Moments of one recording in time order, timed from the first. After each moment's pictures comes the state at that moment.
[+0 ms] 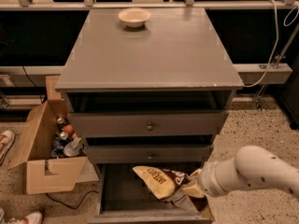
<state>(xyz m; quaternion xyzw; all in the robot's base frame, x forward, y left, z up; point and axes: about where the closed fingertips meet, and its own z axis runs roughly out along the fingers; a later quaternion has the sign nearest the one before) 0.407 -0.129 0.557 -0.48 0.81 0.23 0.23</state>
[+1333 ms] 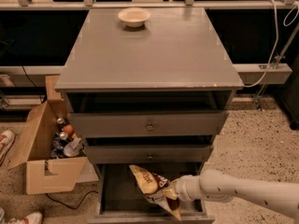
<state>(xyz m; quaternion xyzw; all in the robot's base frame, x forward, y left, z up) 0.475 -0.079 0.353 -0.37 0.86 0.25 0.26</state>
